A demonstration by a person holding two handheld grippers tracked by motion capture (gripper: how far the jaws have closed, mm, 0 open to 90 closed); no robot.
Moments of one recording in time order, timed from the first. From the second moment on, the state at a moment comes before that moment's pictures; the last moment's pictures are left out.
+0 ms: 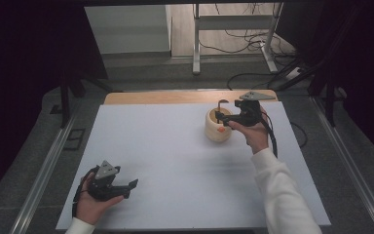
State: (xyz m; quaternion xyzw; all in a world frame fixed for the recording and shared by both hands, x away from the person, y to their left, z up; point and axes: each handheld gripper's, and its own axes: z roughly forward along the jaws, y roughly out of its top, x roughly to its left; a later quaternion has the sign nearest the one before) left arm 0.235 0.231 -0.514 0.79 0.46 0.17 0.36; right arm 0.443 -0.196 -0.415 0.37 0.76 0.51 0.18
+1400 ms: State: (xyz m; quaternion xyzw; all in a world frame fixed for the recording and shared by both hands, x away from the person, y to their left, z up) left arm 0.235 0.232 -0.514 0.80 0.45 0.17 0.37; right arm 0.339 -0.252 -0.458 0.32 0.80 0.49 0.15
